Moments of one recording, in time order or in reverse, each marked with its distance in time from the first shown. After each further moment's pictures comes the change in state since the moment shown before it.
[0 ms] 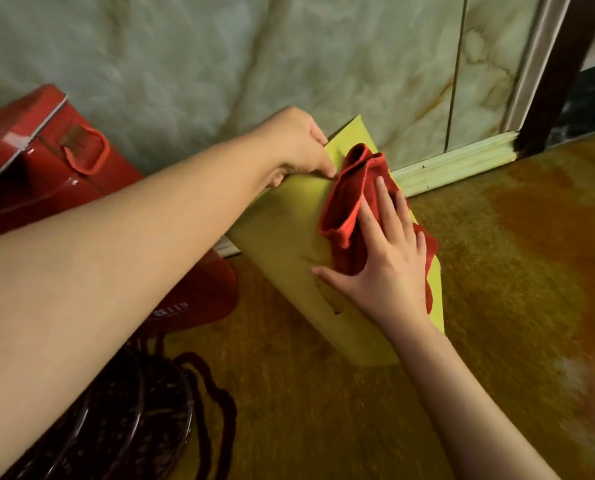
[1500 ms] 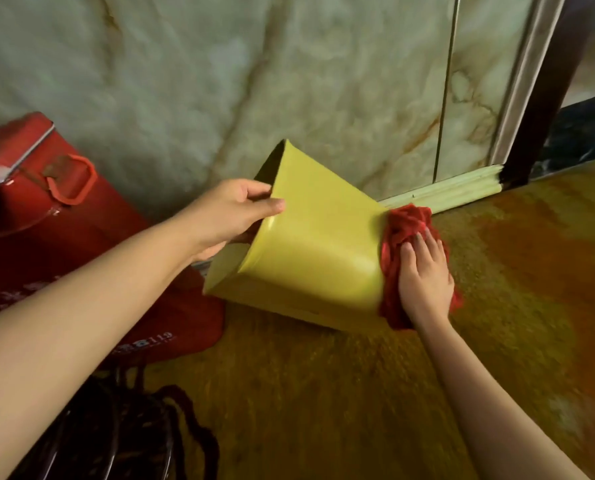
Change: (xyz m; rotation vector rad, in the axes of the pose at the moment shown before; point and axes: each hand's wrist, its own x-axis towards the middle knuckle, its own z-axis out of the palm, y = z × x) left_hand -0.016 -0.065 -0.012 -0.537 -0.075 -0.010; right_hand 0.042 0.093 0.019 0.142 0.041 0.556
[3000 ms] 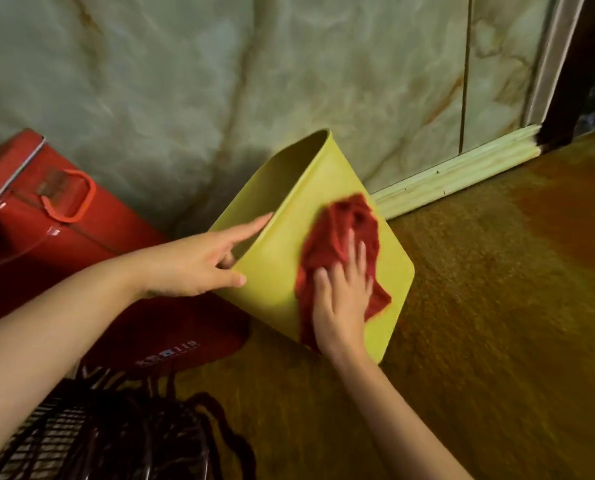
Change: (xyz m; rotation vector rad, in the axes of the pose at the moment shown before) left_hand -0.004 -0.053 -0.057 0.648 -0.345 0.057; right_hand -0.075 -0.053 0.117 0.328 -0.020 -0.258
